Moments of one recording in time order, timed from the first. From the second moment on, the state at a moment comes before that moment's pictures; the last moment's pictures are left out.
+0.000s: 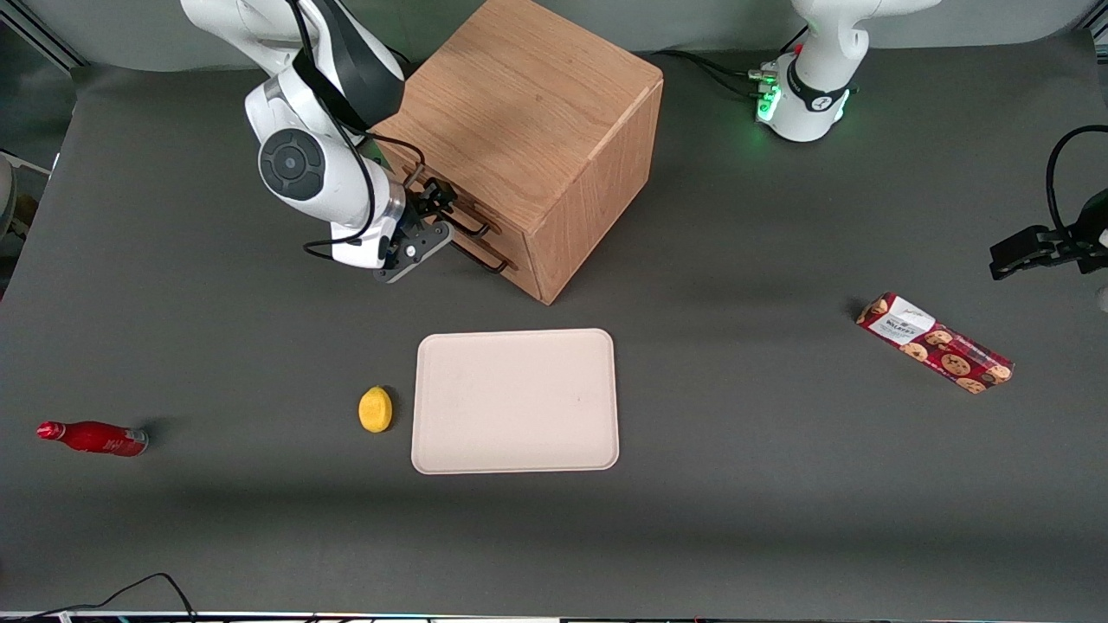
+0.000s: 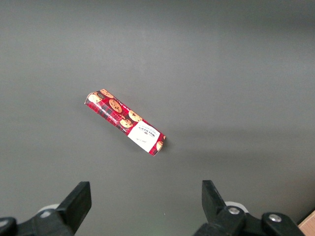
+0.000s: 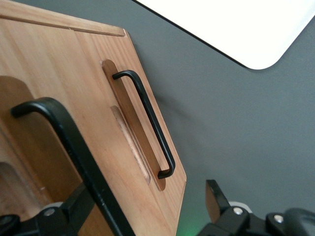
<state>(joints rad) -0.15 0.08 0.68 -2.04 0.22 1.88 -0.09</state>
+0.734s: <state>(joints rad) -0.15 0.09 0.68 -2.05 0.22 1.91 -0.09</state>
